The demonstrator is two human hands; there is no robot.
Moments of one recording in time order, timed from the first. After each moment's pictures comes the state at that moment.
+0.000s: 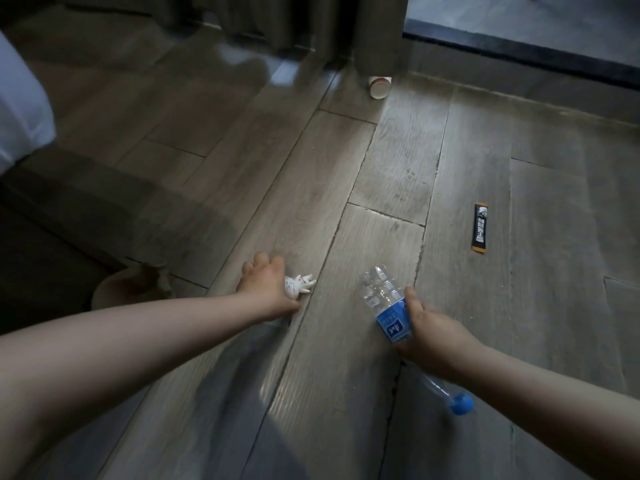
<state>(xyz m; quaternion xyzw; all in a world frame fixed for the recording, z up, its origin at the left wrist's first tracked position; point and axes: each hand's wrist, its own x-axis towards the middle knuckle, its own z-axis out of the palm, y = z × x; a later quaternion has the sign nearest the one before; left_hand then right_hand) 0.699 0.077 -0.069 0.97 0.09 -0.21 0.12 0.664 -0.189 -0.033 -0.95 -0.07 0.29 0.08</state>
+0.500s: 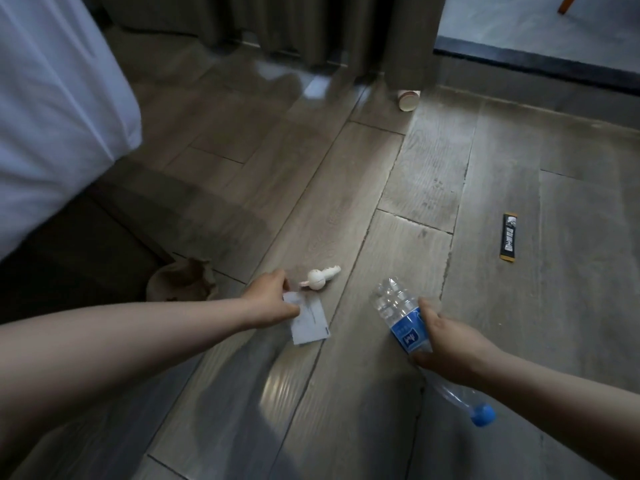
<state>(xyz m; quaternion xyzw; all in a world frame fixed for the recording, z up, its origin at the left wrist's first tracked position) 0.666 0.127 -0.052 0.94 0.10 -0.22 0.24 0.653 -0.170 -0.027 -0.95 -0.09 0.30 0.06</state>
